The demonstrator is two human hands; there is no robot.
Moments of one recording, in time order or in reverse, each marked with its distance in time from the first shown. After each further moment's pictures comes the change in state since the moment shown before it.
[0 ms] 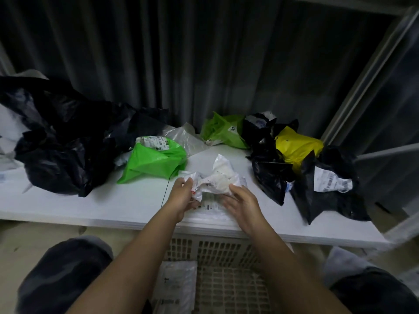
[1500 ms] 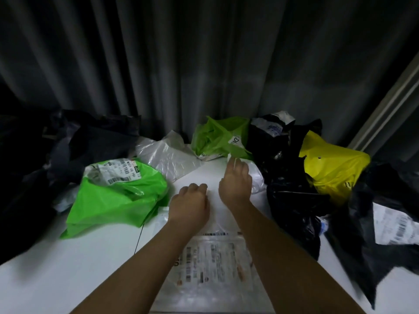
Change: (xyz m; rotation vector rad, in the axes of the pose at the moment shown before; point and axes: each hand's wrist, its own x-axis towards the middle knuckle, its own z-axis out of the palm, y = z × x) left_hand 0.149 0.019 0.057 1.451 0.064 0.602; right_hand 0.258 -0.006 0.012 -1.789 0.489 -0.563
